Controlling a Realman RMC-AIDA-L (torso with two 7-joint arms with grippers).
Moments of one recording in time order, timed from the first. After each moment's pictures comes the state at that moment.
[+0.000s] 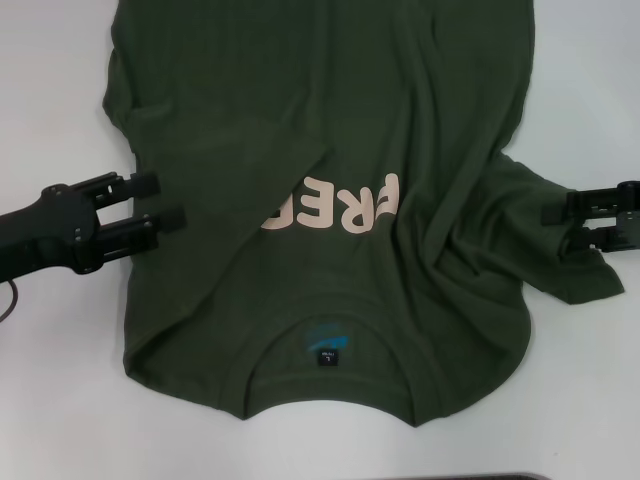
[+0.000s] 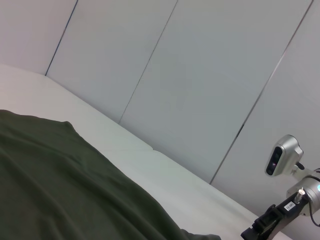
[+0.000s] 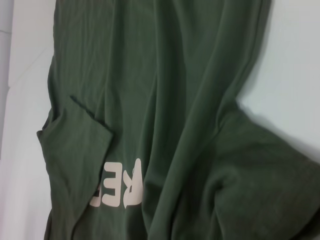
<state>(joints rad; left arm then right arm) -0.39 -2.12 0.37 0.70 2.11 1.83 -1.45 0.50 1.92 -0.52 -0.62 -2.40 -1.59 2.44</state>
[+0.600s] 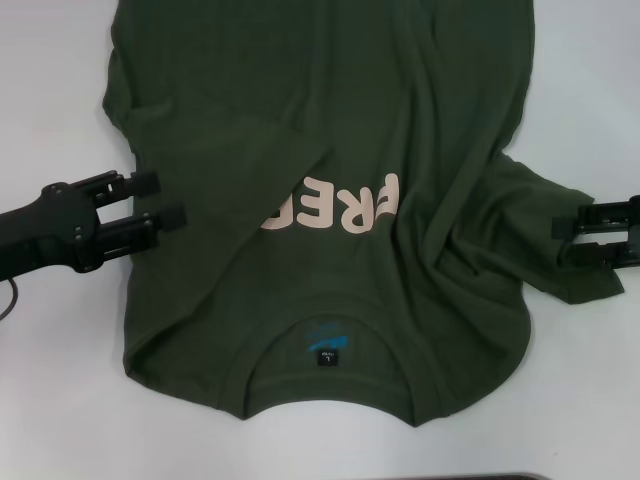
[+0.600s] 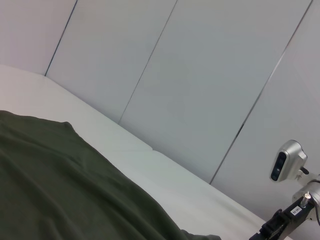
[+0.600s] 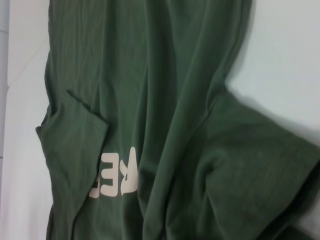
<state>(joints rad) -0.39 -2.12 0.37 0.70 2.11 1.83 -1.45 0.47 1.92 -0.51 -0.62 -2.40 -1.62 2.45</state>
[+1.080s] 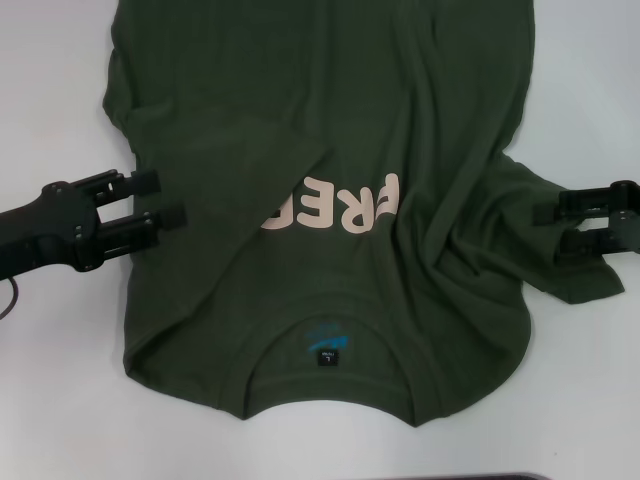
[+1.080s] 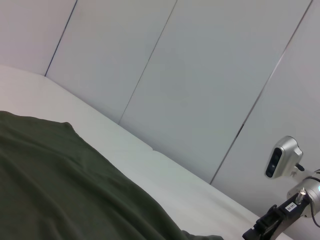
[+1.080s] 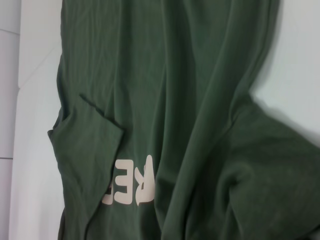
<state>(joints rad) -0.39 -2.12 0.37 0.70 2.11 1.82 -1.45 0.50 1.93 -0.51 -0.61 -2.39 -1.60 2.45</state>
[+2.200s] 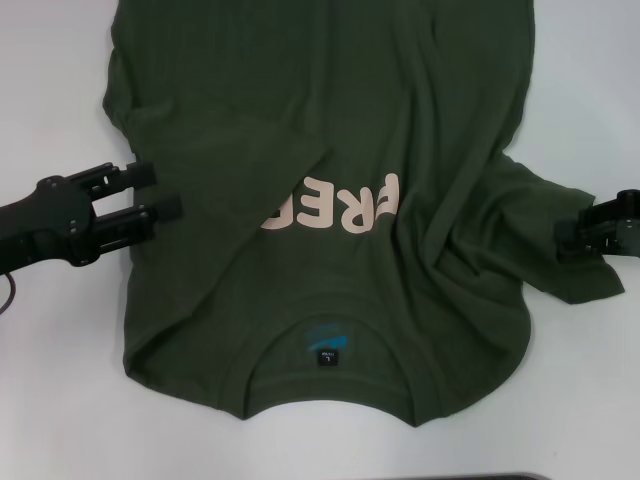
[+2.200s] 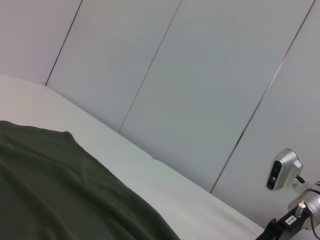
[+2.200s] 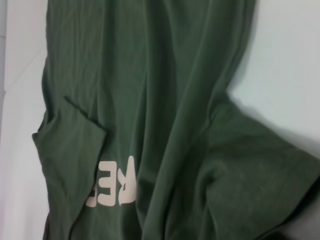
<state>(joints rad) -0.39 -2.12 0.37 0.70 2.08 1.83 -1.45 0.49 1.92 -0.51 -0.60 -2.40 -1.58 2.45</state>
